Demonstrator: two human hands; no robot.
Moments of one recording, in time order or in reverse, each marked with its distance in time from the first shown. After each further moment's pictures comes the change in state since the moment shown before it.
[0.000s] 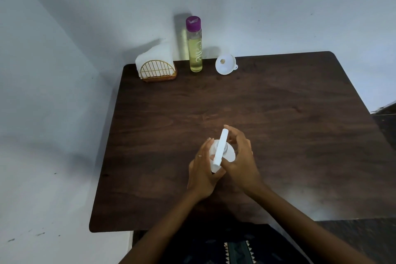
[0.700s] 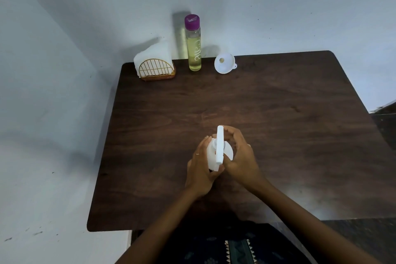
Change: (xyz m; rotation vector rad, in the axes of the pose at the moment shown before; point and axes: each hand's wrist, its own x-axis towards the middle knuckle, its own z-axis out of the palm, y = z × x) left_hand 0.002 0.003 -0.002 0.076 -0.001 -0.008; right_hand 0.007 0.004 -0.006 -0.044 -0.052 -0.066
